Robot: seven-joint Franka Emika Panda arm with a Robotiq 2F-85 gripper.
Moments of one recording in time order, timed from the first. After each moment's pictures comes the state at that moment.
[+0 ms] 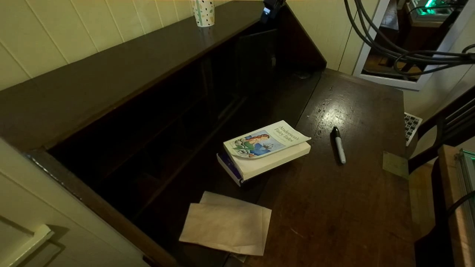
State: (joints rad) arm -0.24 0.17 -0.06 -1.85 0.35 2.35 -0.65
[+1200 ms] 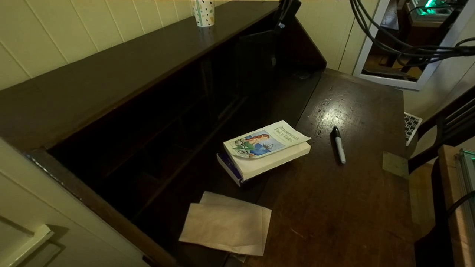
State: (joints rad) arm -0.32 0.27 -0.07 -1.85 0.45 2.51 -1.19
